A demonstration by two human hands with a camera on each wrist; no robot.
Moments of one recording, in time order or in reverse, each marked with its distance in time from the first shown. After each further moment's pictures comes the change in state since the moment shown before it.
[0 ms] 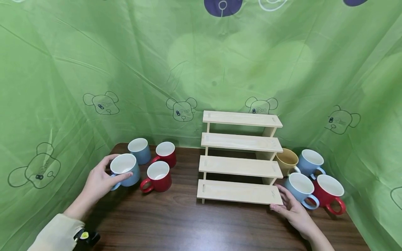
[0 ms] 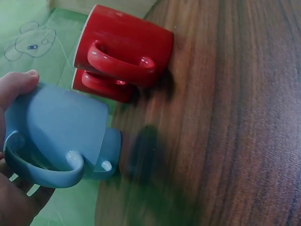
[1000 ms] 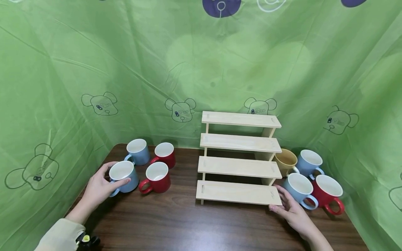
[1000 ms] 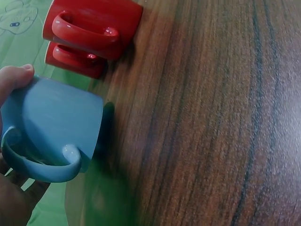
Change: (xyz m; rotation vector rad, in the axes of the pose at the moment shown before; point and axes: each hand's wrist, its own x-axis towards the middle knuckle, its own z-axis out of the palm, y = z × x) left_hand -0.006 -0.040 0.016 0.037 -0.020 -0.063; right_hand 0.000 -0.005 0.003 -0.031 0.005 -0.006
